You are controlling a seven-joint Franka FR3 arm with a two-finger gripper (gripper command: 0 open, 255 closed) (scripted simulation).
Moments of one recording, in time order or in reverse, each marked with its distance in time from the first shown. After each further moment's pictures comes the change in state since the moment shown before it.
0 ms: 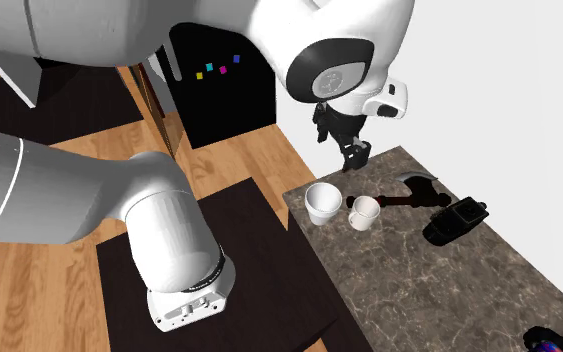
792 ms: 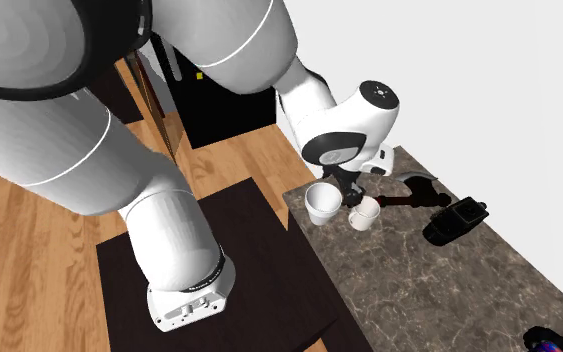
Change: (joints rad) arm 0.054 0.441 -0.048 -0.079 0.124 0.479 -0.109
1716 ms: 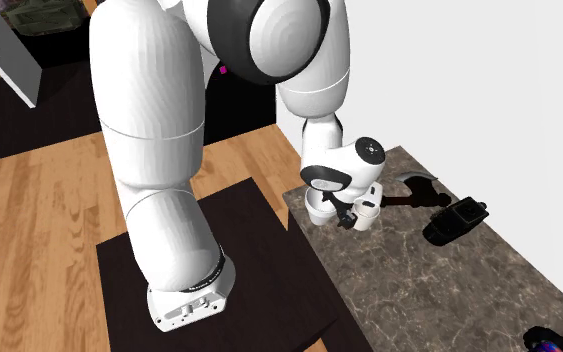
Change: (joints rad) arm -0.012 0.501 0.092 0.132 0.439 0.317 -0.354
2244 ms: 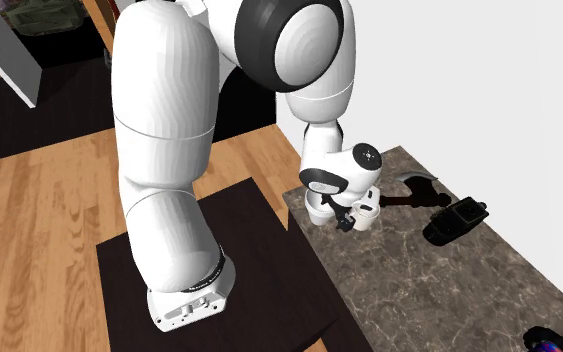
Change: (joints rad) arm -0.034 0.070 0.048 0.027 0.063 0.045 -0.056
